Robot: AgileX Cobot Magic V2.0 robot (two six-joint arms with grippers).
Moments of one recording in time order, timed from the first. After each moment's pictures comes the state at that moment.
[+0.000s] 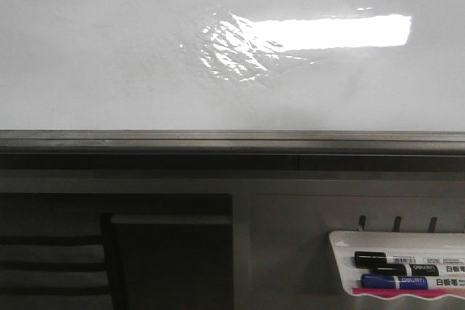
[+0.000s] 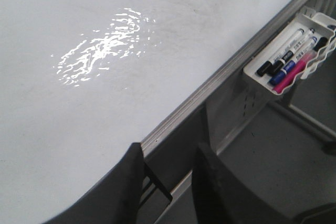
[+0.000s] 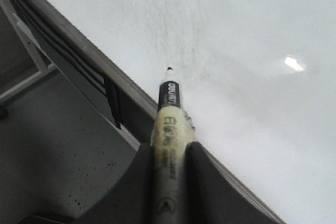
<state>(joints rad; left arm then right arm) -0.50 0.84 -0.86 -0.24 0.69 0.47 0.48 0.95 -0.90 0.17 0.63 -0.31</state>
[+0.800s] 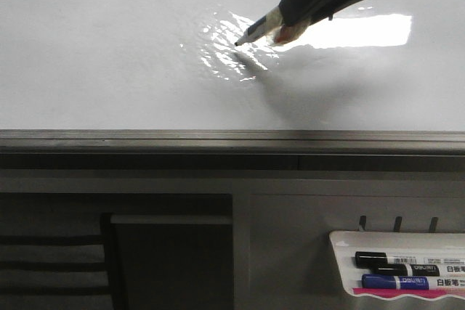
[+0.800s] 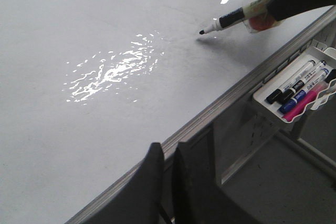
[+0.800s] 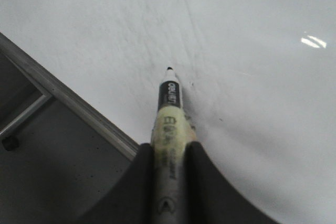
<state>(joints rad) -0.50 0.80 -0.77 -0.27 0.55 0.46 0.49 1.29 -0.95 0.25 0.36 -0.24</state>
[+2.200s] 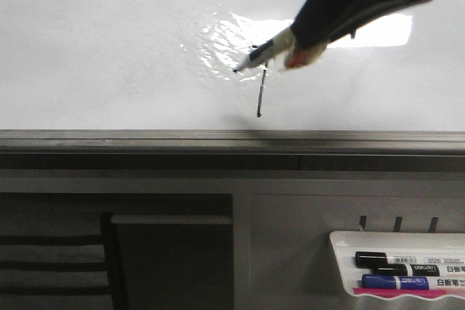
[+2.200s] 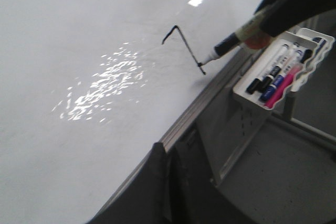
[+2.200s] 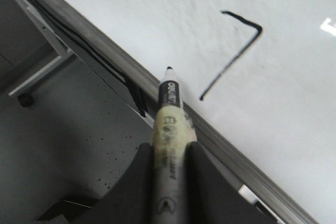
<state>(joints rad) -0.60 0.84 -0.82 -0.28 0.59 0.61 0.56 1.18 -0.90 0.24 0.50 -0.30</state>
